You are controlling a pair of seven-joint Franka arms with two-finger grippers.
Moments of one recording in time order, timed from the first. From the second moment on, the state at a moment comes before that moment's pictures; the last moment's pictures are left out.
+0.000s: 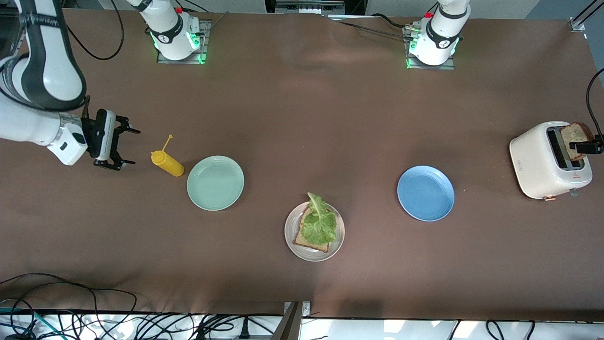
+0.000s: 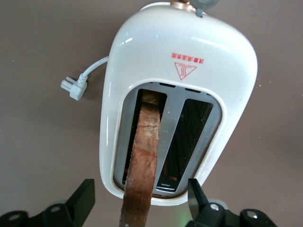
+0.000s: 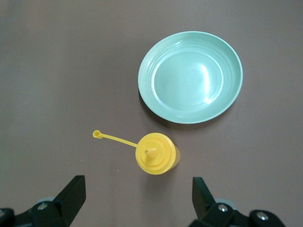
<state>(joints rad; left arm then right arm) 0.50 0.55 0.03 -1.42 0.12 1.53 0.20 -0.05 0.22 -0.07 -2.00 0.47 1.95 -1.87</state>
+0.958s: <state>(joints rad) 0.51 0.50 0.02 -1.41 0.12 1.48 0.24 -0.19 0.61 -0.07 -1.93 0.84 1.90 -2.53</state>
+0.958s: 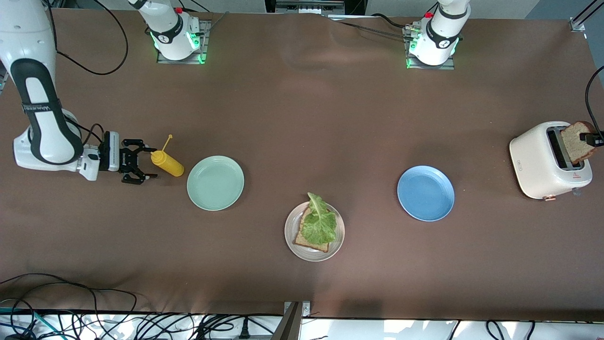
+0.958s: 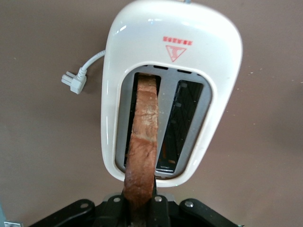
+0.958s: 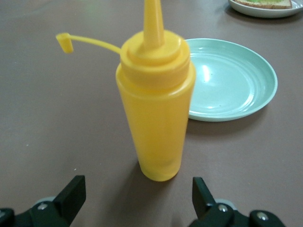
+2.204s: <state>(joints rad) 0.49 0.28 -0.16 -1.40 0.12 1.43 0.26 -0.20 0.73 -0.03 -1.89 0.99 1.86 -2.59</state>
